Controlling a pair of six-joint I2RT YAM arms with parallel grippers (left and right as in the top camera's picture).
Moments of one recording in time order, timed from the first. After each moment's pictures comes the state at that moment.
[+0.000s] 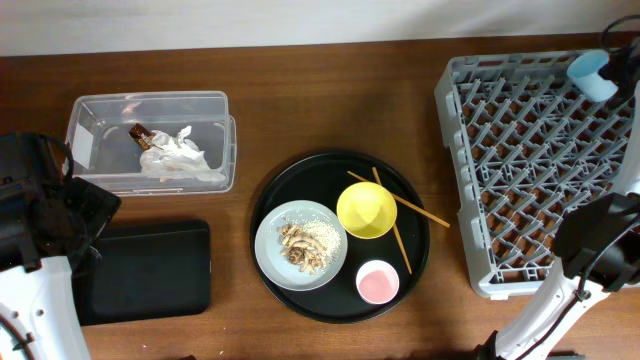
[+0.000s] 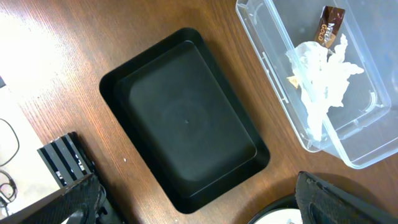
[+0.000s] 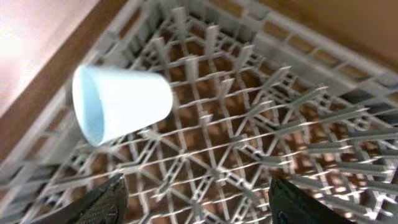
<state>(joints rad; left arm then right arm) 0.33 1.28 1.59 -1.53 -0.22 -0.74 -0.46 2.15 2.29 -1.12 0.31 0.46</state>
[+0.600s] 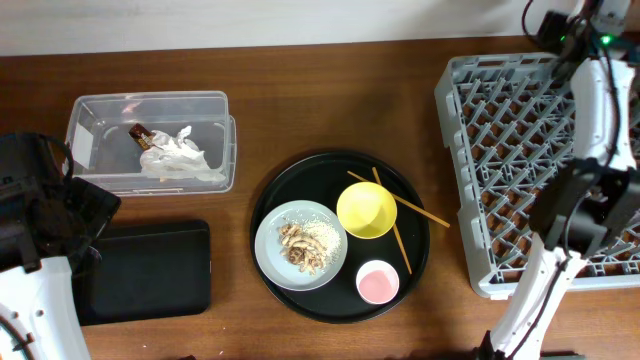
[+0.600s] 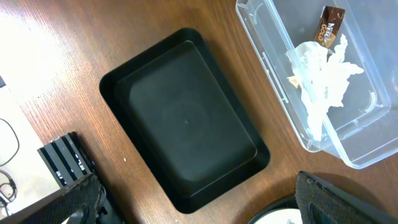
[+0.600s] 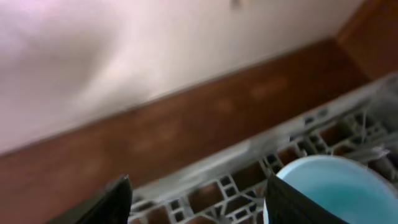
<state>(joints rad) 0.33 1.28 1.59 -1.53 -0.22 -0.74 -0.34 2.40 2.30 -0.60 0.07 0.04</state>
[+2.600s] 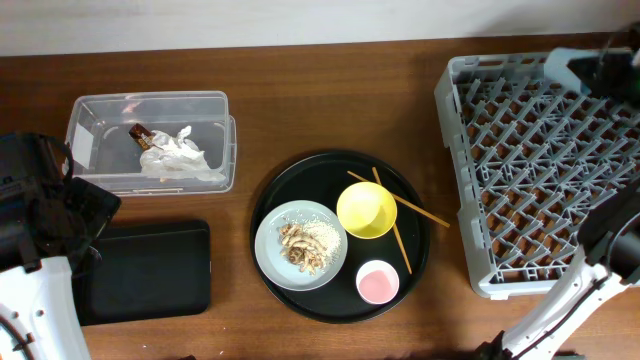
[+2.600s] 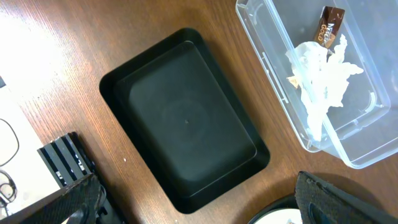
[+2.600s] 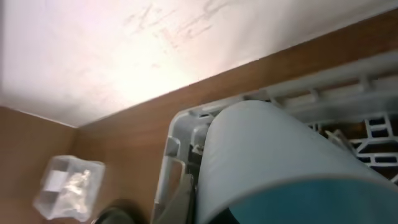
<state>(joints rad) 0.33 1.28 1.59 -1.53 -0.22 -0.74 -0.66 2.36 2.24 -0.91 -1.10 -0.13</state>
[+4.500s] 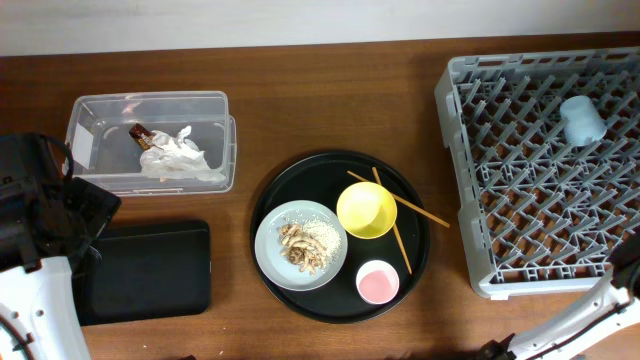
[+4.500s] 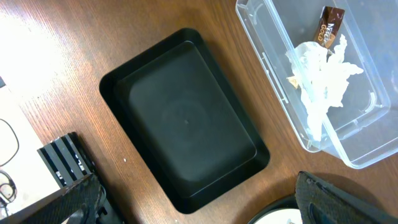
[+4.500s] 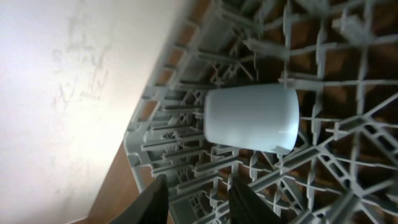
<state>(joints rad) 0.33 1.28 1.59 -1.53 -0.22 -0.74 -0.88 2.25 2.23 -1.12 -0.83 0.20</state>
